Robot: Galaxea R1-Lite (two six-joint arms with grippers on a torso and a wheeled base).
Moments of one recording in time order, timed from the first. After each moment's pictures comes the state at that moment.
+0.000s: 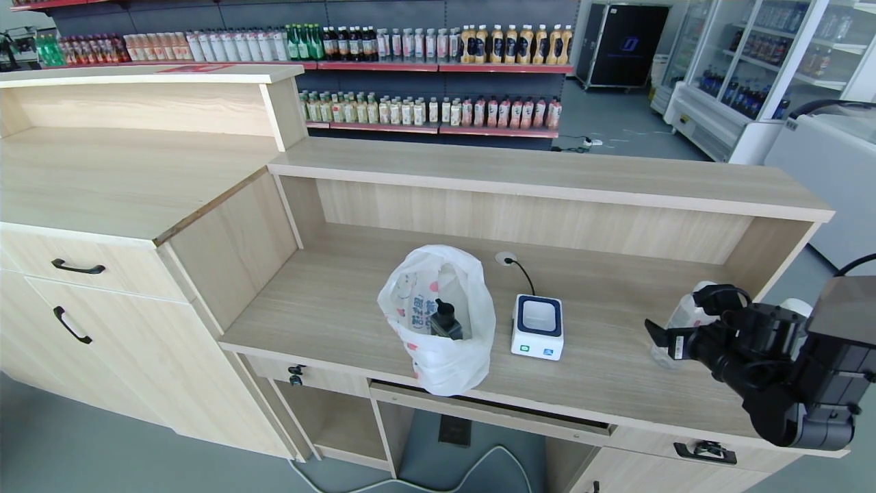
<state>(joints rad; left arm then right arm) 0.00 0.00 0.00 0.00 0.00 0.00 -0.14 2.34 -0.63 -1.49 0.05 -0.17</state>
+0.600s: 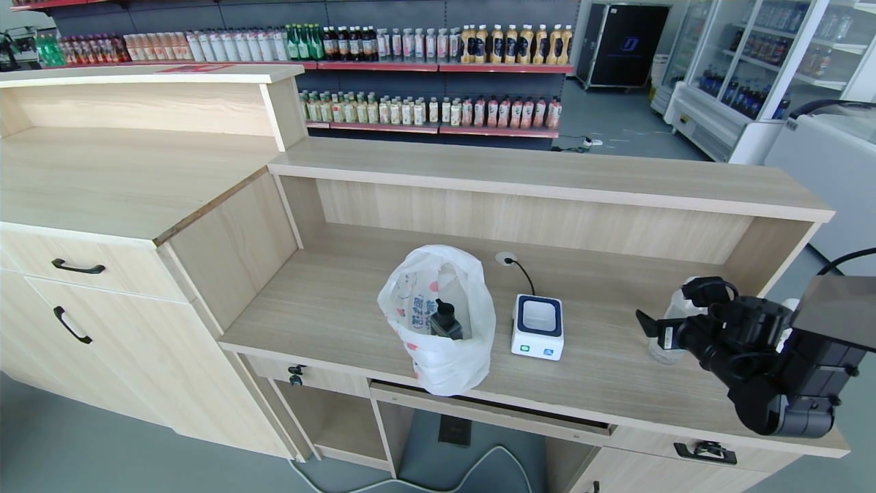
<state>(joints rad) 0.00 0.00 0.00 0.00 0.00 0.00 -0.12 2.38 -0.72 -1.48 0.05 -0.18</state>
